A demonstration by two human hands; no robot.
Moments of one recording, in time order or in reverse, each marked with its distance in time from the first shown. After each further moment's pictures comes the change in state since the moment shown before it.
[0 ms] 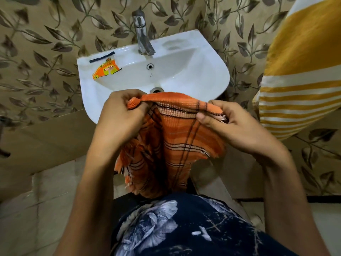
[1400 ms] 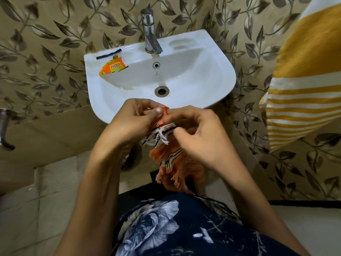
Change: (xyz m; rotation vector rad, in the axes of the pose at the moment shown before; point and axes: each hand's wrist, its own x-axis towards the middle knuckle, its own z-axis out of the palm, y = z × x) left_hand -0.004 -0.008 0.005 -0.340 -0.273 -0.202; right_hand 0.006 -0.028 0.071 0.071 0.213 0.004
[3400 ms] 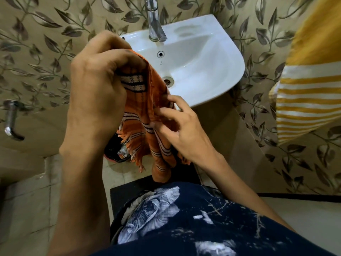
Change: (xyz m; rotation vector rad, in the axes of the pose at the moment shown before) left_hand -0.016 0.035 -0.029 0.755 0.473 0.748; right_hand 0.021 0.049 0.036 -0.125 -0.063 -0.280
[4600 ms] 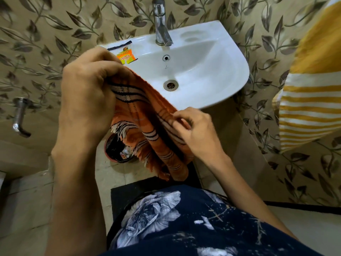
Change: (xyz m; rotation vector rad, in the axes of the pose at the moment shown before) left_hand -0.007 -0.008 -0.011 0.054 -0.045 -0.124; right_hand 0.003 0.017 -0.015 -0.154 0.097 0.078
